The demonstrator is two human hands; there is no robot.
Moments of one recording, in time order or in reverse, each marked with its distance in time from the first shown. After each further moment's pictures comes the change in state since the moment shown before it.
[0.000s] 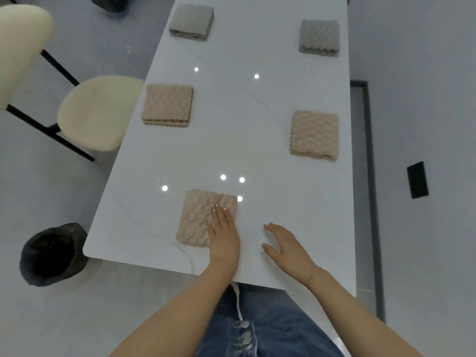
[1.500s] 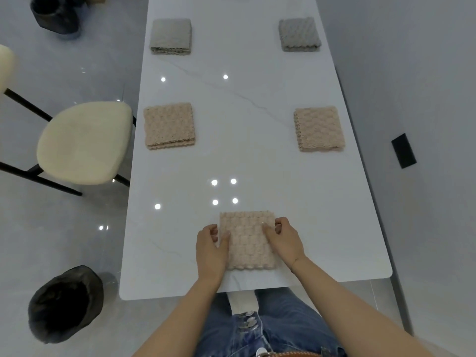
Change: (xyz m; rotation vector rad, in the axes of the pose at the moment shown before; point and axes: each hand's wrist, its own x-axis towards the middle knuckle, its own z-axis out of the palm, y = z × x) left_hand -0.006 -0.101 -0.020 -0.977 0.045 -0.160; right_hand 0.052 -0.041 0.067 0.435 0.390 0.341
